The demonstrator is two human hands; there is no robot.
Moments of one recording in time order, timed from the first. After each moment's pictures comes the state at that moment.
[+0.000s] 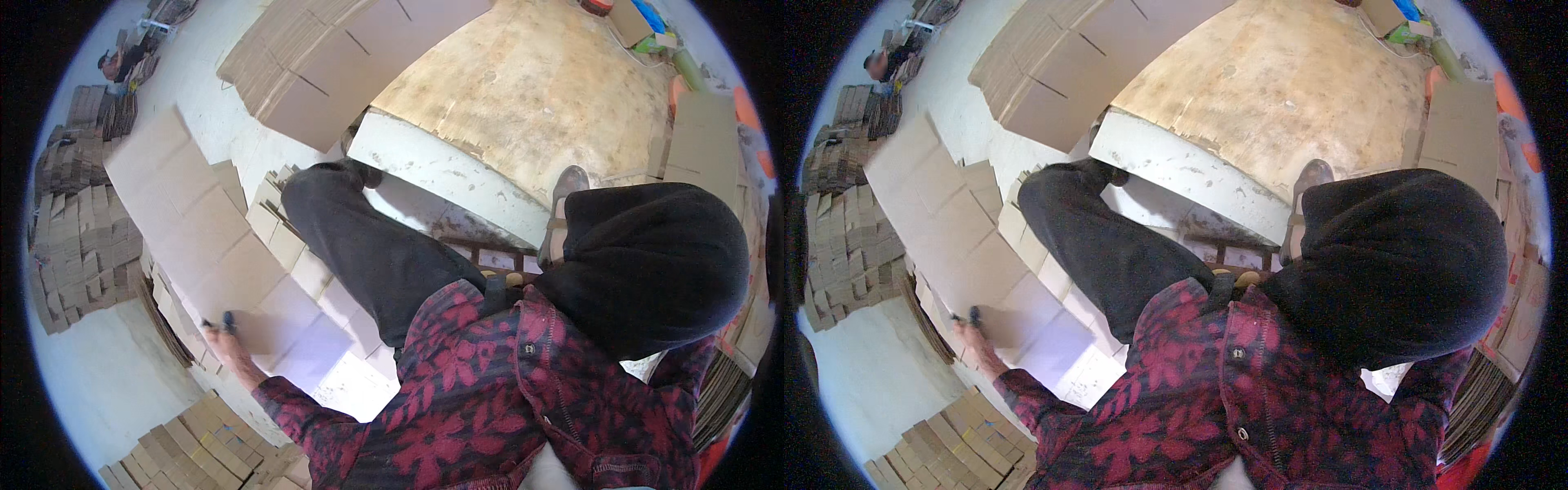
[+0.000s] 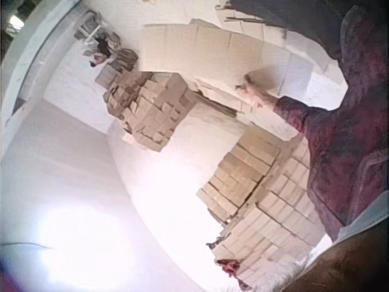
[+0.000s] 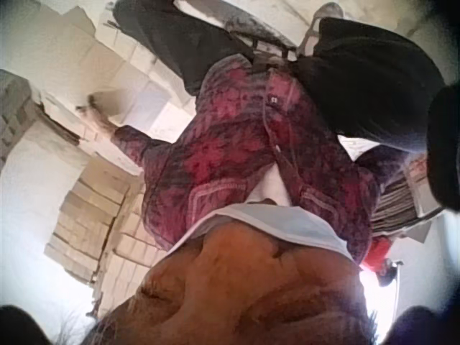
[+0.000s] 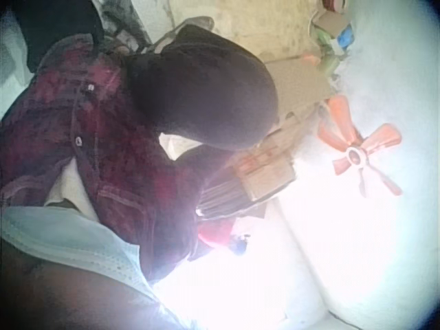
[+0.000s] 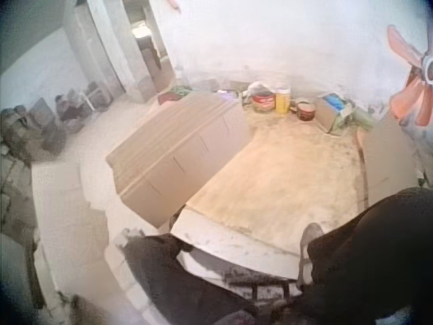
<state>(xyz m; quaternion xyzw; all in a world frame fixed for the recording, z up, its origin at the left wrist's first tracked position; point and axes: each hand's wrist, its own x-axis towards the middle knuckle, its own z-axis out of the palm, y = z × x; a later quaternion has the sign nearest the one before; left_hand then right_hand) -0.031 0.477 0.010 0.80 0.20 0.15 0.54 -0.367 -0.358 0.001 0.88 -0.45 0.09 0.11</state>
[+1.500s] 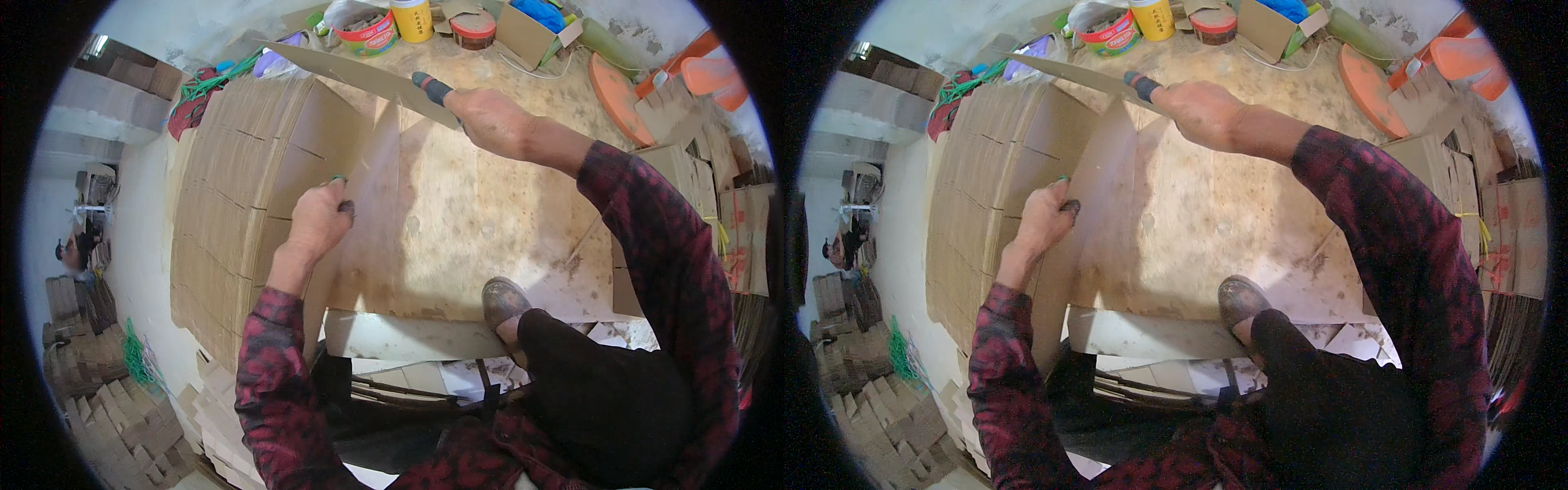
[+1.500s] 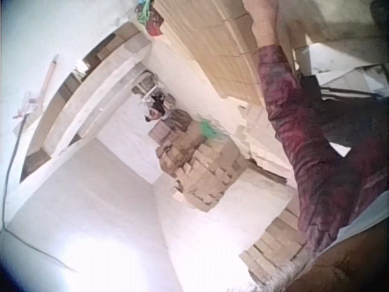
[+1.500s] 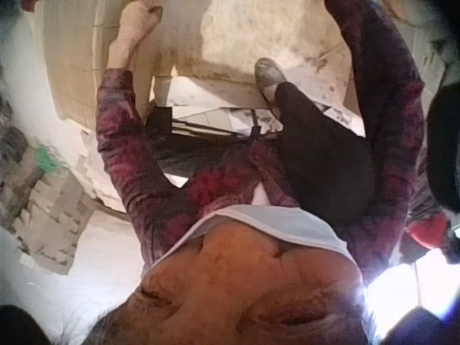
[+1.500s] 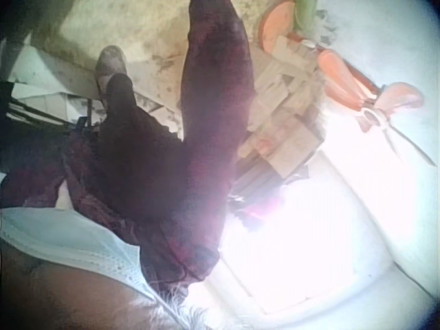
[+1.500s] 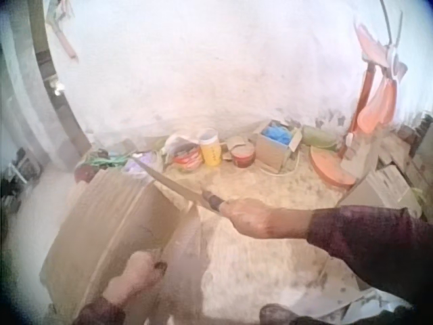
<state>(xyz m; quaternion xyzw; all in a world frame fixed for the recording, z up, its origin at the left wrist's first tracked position) 0.253 -0.110 -0.009 0.82 -0.56 -0.12 0.07 0.073 -0.343 0.009 0.98 -0.09 0.07 -0.17</state>
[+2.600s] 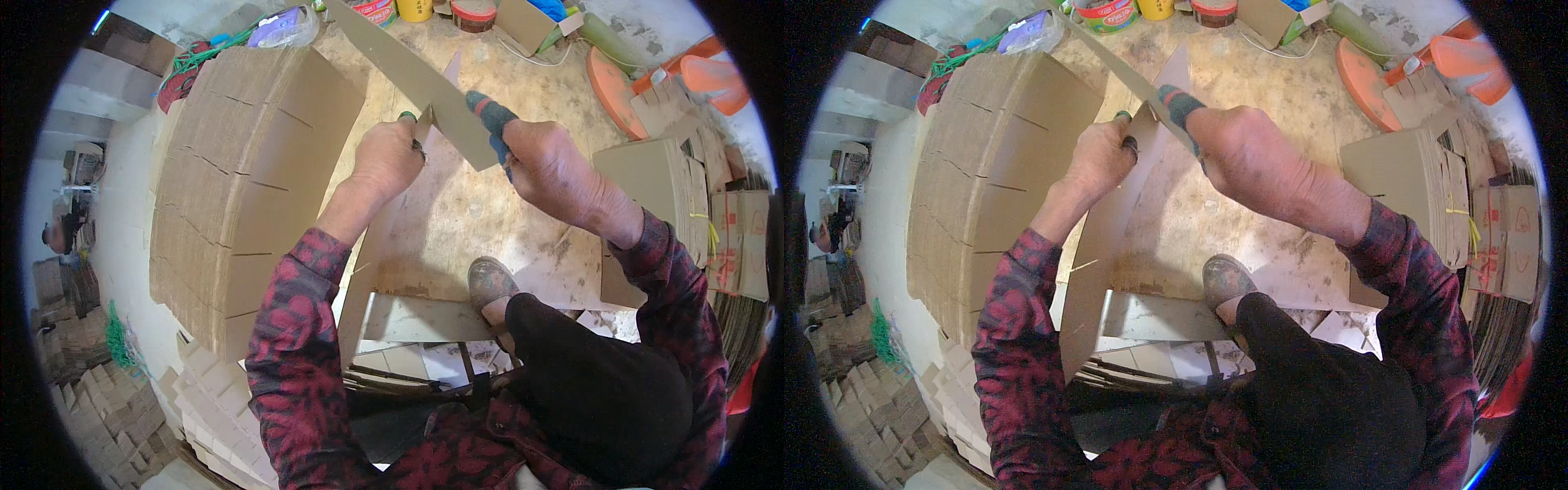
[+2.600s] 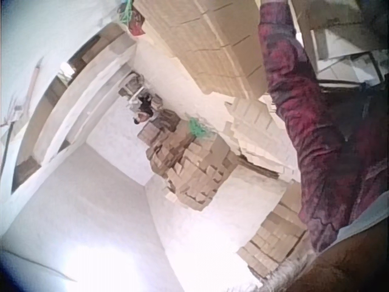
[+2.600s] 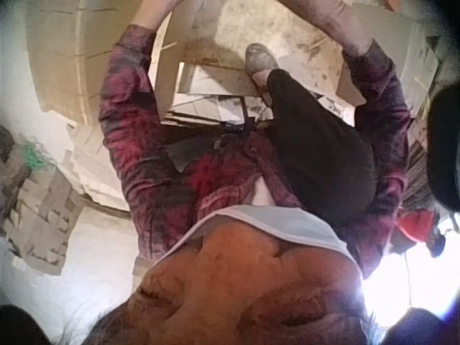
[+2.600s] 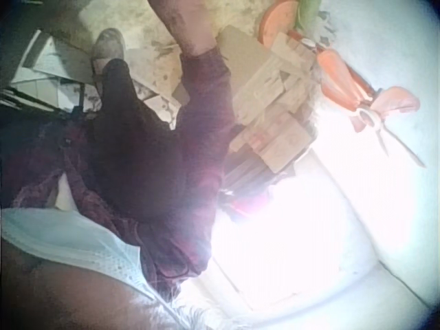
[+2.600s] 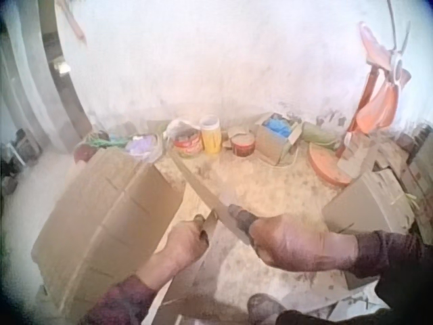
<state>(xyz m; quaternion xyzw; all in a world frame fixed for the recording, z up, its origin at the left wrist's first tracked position) 0.177 -0.181 -0.009 0.82 -0.54 -0.16 0.13 -0.009 -0.271 0.058 0.95 -0.13 0.17 -0.23</state>
